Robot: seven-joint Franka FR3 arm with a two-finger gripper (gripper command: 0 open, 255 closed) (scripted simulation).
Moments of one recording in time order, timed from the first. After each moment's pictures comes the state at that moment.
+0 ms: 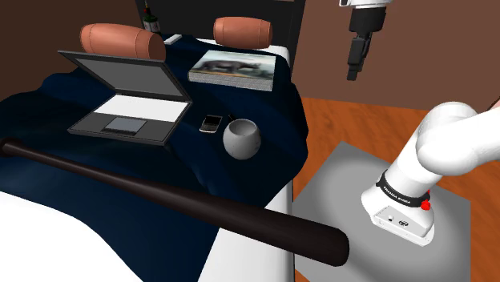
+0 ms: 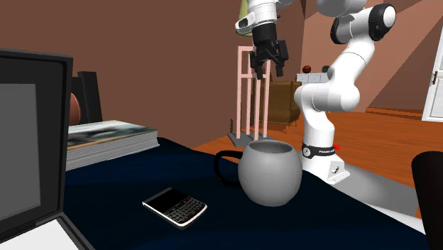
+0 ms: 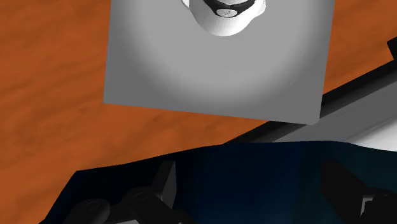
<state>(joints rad) 0.00 -0.79 -0.04 -2.40 0.02 1.44 -0.15</state>
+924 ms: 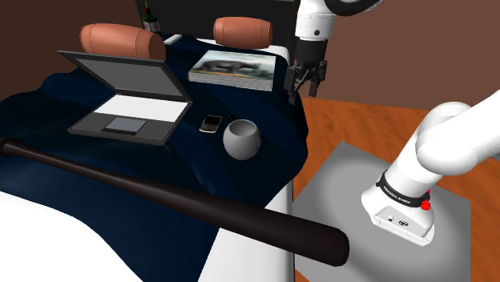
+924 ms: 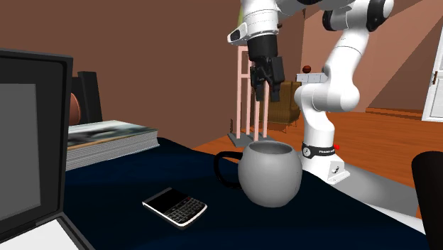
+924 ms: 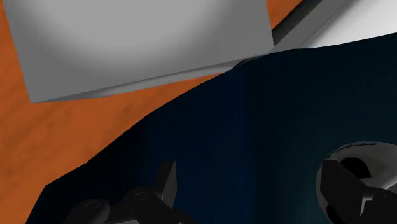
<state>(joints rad) -0.01 -0.54 0.21 -2.41 0.20 1.77 0.30</state>
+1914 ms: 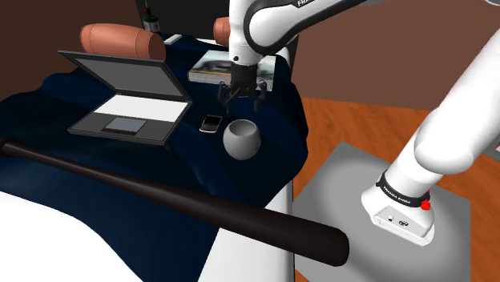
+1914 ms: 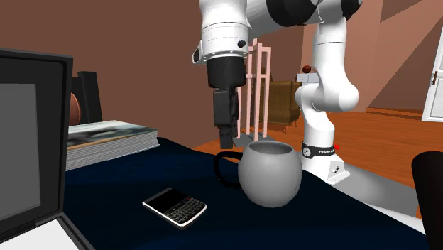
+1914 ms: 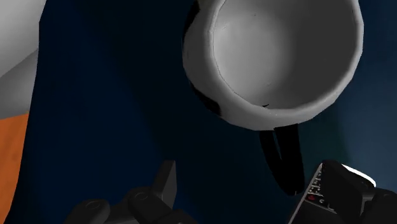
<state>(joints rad) -0.06 0.00 0.41 -2.09 0.09 2.09 0.88</state>
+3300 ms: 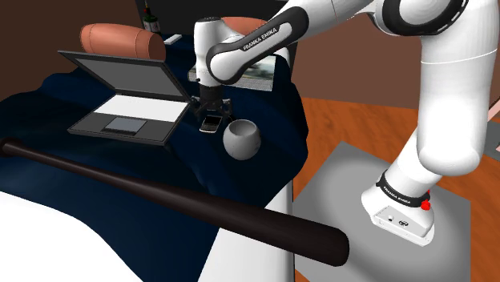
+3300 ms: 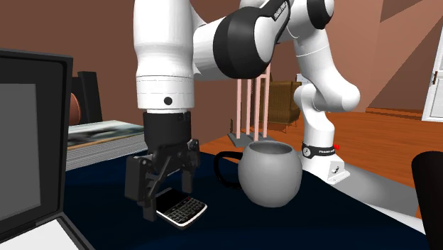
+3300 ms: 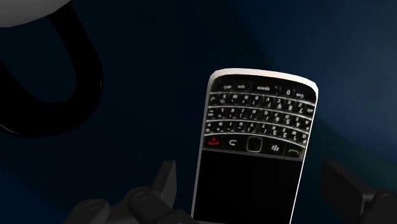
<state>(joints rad) 0.04 0.47 0.34 -1.73 -0.13 2.21 1.28</state>
